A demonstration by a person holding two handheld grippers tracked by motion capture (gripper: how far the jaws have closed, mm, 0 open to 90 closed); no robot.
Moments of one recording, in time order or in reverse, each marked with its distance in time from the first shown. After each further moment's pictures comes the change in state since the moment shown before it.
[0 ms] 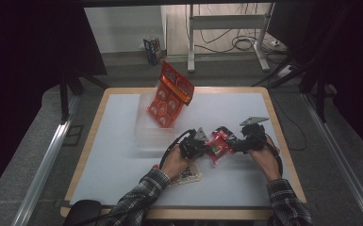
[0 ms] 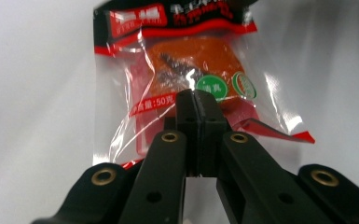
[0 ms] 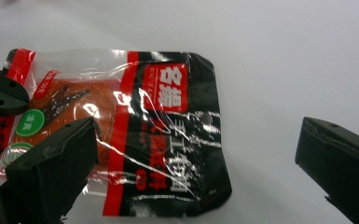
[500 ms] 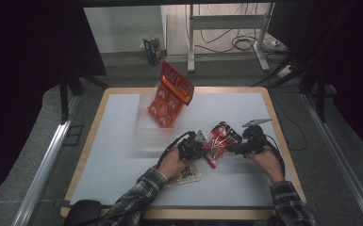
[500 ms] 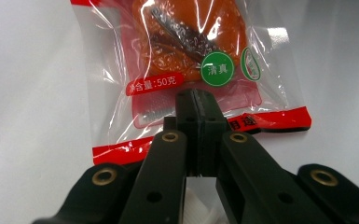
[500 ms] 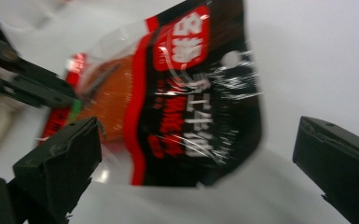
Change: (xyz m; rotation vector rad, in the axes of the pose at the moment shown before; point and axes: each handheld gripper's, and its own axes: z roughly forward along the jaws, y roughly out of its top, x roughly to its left) left arm 0.000 -0.005 0.000 0.081 -0.010 0.023; right arm -0.001 -0.009 -0.001 0.030 0.177 0.121
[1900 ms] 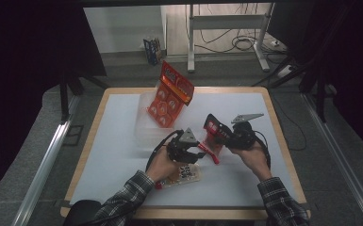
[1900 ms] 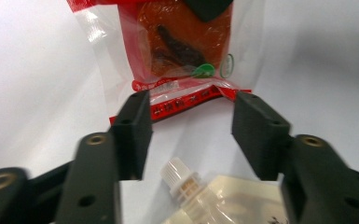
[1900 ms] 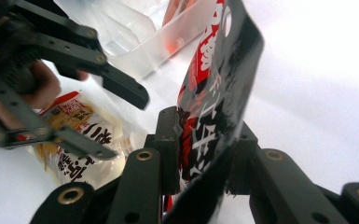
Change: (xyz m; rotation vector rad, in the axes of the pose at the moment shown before) left arm -0.008 -0.011 -0.054 -0.151 0.017 -0.001; right arm 0.046 0.034 -0.007 -0.110 0.206 -0.086
